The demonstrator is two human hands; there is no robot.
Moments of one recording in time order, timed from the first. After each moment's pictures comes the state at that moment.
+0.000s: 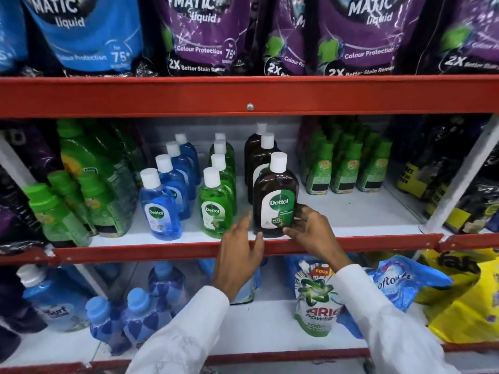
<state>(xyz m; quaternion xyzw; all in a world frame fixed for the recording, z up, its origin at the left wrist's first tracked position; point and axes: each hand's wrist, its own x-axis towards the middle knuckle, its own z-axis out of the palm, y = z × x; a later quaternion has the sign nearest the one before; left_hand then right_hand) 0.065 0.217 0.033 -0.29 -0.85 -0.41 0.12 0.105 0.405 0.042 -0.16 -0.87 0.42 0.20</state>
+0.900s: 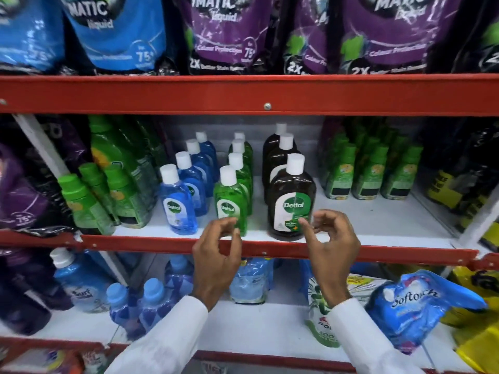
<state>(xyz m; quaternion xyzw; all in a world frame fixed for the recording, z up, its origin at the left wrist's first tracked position) 0.064 0.168 0.027 -0.22 -0.77 -0.52 0.29 0.129 0.364 0.036 -0.13 -0.71 0.46 0.52</state>
